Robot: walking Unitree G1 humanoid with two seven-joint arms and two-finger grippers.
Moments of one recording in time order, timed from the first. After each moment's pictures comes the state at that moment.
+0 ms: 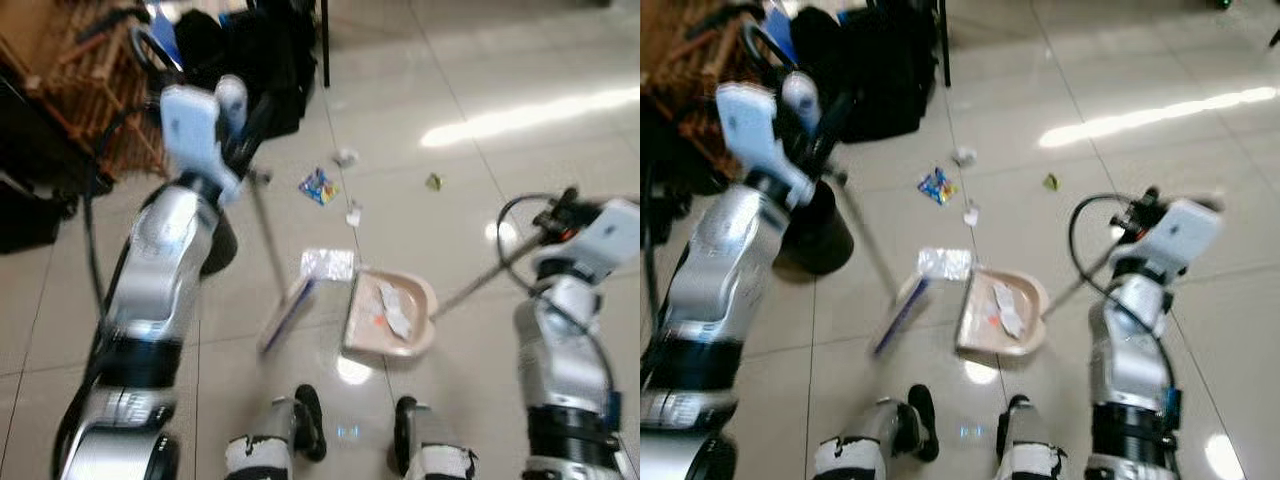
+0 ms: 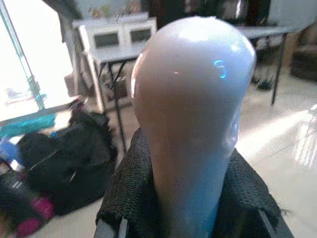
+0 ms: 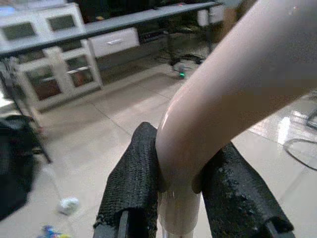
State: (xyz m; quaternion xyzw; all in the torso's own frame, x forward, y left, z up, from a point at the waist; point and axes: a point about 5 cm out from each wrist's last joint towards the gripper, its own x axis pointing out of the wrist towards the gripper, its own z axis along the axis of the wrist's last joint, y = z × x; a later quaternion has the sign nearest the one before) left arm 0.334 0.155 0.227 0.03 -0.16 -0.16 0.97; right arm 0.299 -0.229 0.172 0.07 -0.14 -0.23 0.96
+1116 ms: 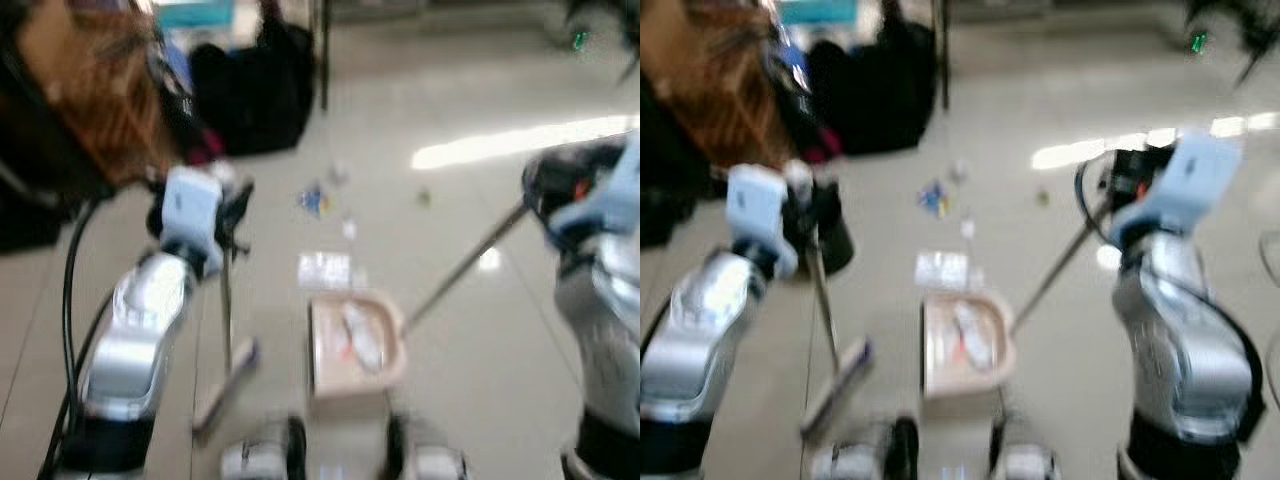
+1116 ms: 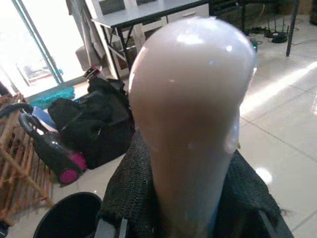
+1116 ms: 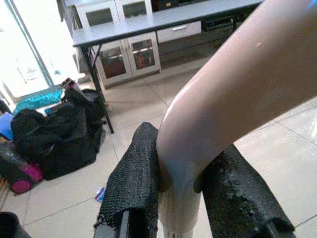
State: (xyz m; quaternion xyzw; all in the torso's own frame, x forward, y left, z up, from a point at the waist) left arm 0.297 0.167 0.184 0.10 -0.06 -0.14 0.98; right arm 0.271 -0.202 0.243 0.07 -0.07 -0.10 0.99
